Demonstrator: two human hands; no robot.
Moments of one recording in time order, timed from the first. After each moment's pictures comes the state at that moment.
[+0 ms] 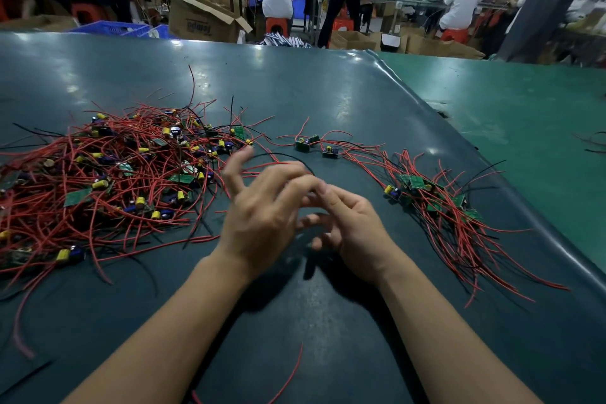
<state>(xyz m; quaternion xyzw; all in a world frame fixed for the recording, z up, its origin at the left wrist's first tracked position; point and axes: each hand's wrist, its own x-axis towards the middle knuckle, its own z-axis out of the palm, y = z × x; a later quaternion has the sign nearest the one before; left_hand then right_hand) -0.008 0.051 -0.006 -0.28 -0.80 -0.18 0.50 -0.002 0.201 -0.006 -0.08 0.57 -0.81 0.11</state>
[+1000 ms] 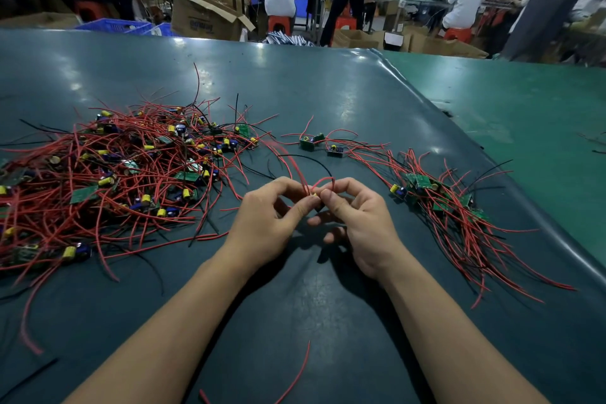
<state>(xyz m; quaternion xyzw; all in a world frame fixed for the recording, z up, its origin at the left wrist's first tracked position) -0.013 0.047 -0.019 -0.15 -0.81 -0.55 0.13 -0.002 0.200 -0.004 -0.05 0.62 -0.78 0.03</state>
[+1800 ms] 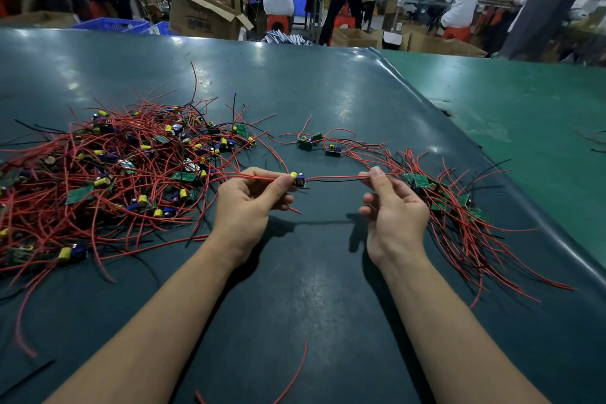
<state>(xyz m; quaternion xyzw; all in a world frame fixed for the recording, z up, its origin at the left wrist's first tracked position) -0.020 0.043 -0.011 -0.04 -0.62 -0.77 0.11 -0.015 0.217 -0.003 0.15 0.48 -0.84 -0.19</state>
